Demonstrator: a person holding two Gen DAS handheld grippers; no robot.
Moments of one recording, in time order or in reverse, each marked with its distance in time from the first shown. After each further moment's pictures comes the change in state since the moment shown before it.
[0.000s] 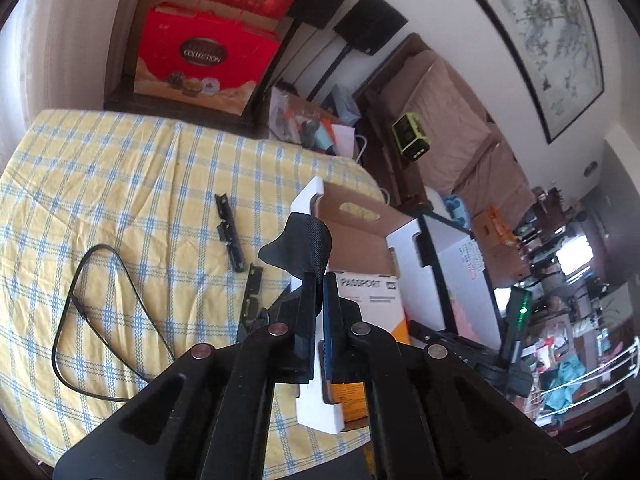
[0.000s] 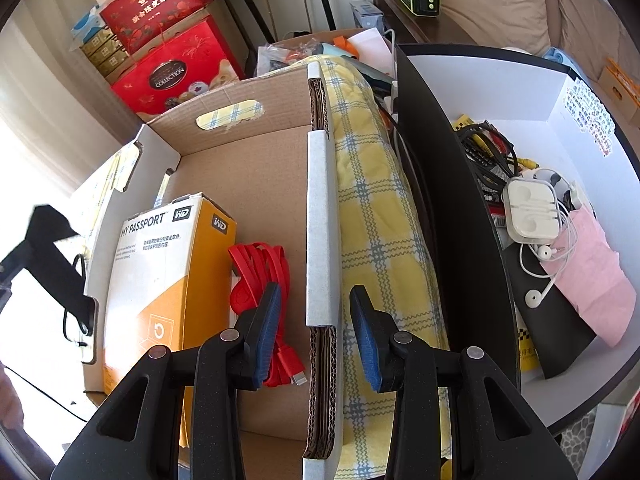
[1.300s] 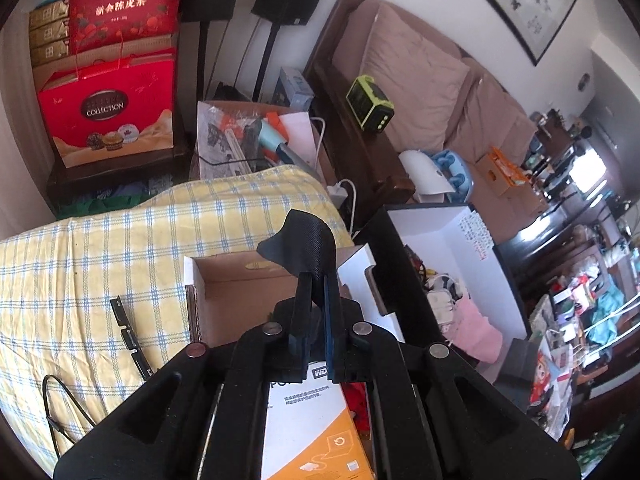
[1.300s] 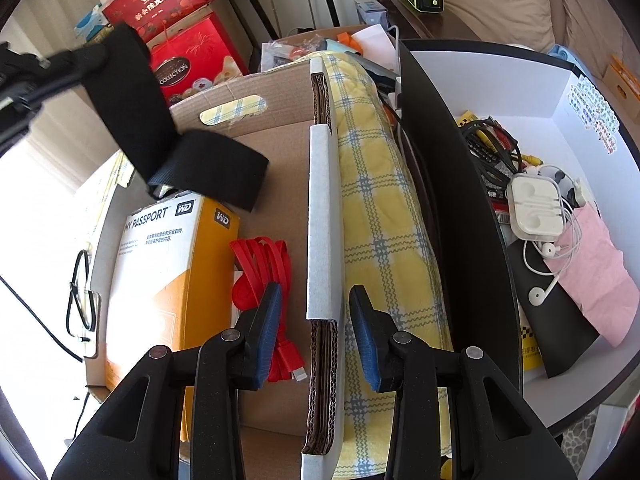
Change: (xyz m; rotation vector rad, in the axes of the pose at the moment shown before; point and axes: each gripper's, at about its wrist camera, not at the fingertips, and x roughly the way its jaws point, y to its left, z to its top) left arm 0.111 -0.119 0.056 0.276 0.127 0.079; right arm 0.000 0.002 -0.003 -0.005 0.010 0.015
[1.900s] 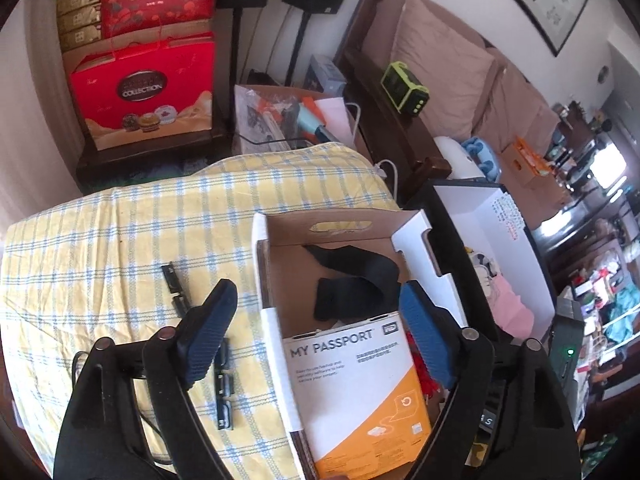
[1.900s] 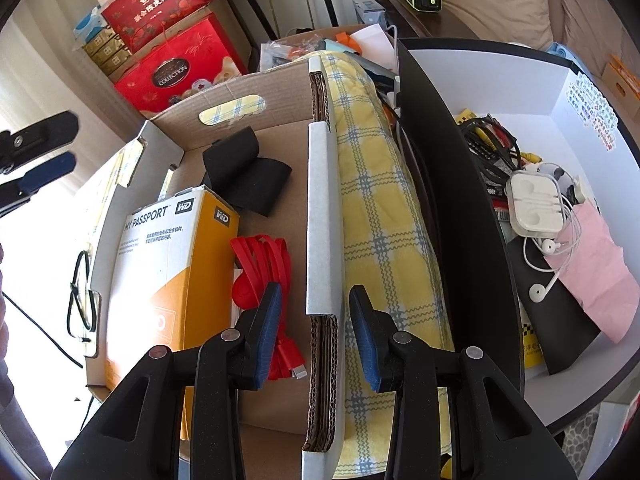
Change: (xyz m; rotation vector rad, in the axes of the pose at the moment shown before) left arm -0.019 0.046 -0.032 -0.024 0.012 0.093; right arm -0.001 -0.002 -0.001 0.009 -0.001 0.005
